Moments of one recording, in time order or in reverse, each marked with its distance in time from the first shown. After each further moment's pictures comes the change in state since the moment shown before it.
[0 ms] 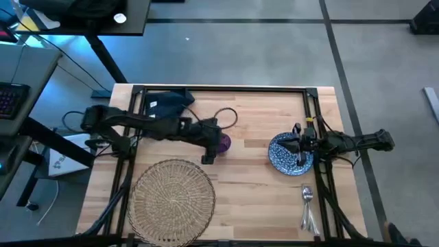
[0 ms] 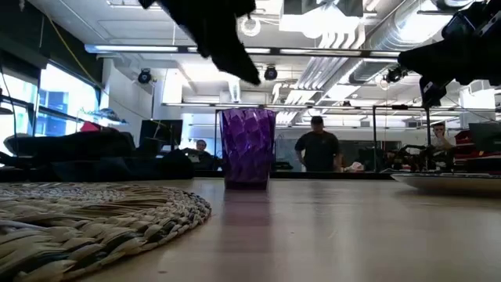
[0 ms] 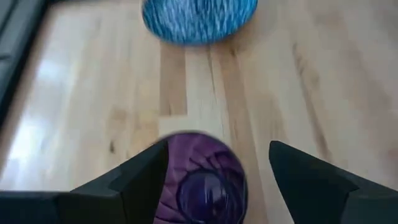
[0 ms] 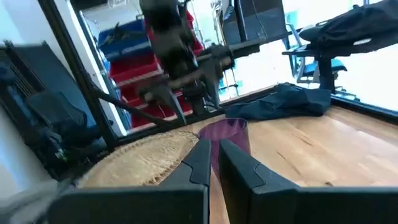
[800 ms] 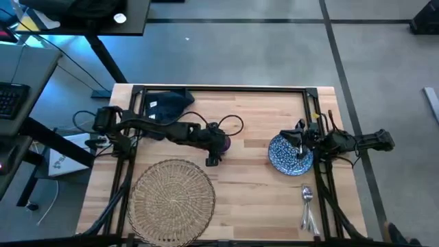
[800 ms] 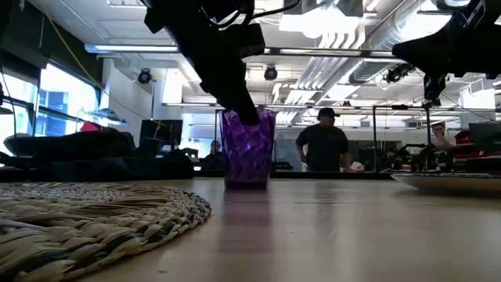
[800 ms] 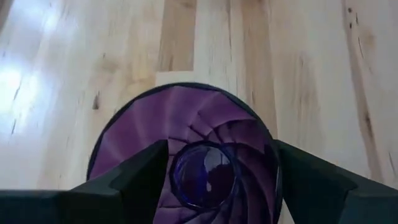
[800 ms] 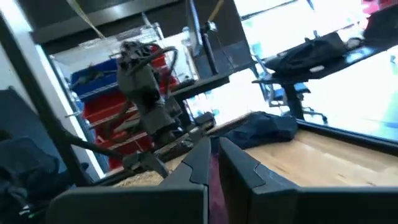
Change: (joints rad) left arm -0.002 0.095 -0.015 0.016 -0.066 -0.101; right arm -0.001 0.013 0.000 0.158 0.140 -0.039
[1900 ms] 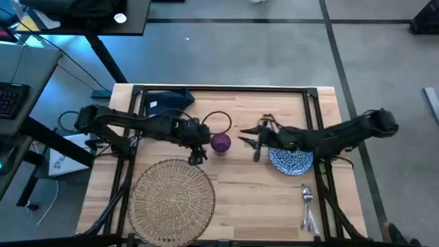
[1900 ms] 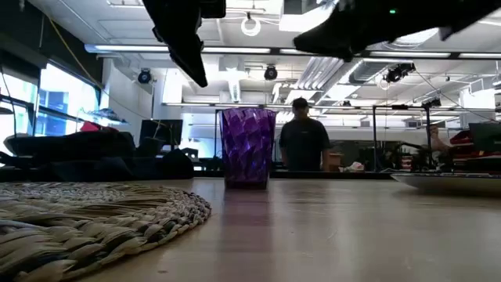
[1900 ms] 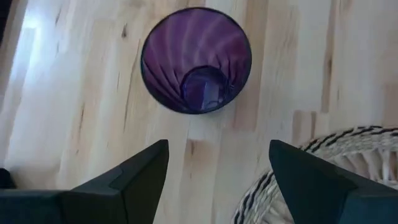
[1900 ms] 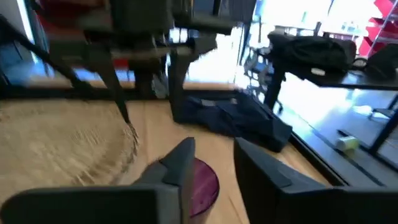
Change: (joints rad) left arm -0.072 -0.198 0.106 -0.491 -0.079 -0.160; right arm -0.060 1.262 0.639 0.192 -0.021 -0.396
